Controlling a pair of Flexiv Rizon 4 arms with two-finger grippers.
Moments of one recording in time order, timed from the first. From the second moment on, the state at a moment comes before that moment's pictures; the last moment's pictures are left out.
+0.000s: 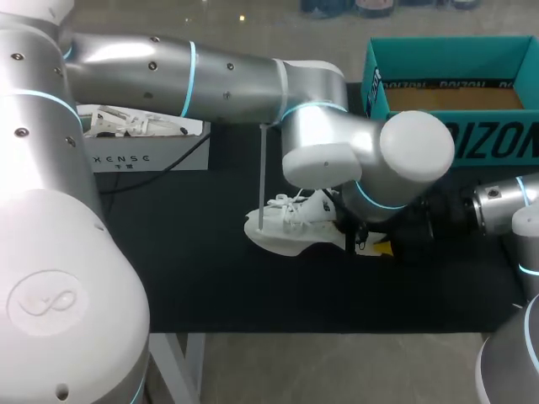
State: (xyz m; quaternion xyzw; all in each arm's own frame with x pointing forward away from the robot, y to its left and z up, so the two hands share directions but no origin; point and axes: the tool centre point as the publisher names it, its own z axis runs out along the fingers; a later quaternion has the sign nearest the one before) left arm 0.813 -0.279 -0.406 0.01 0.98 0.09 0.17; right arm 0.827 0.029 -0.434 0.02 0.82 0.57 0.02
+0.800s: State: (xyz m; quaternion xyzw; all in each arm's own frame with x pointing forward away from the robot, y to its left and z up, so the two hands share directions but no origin) left arm 0.804 -0.267 -0.344 -0.02 0.97 0.06 0.23; right arm 0.827 0.029 -0.434 0.02 0.82 0.57 0.02
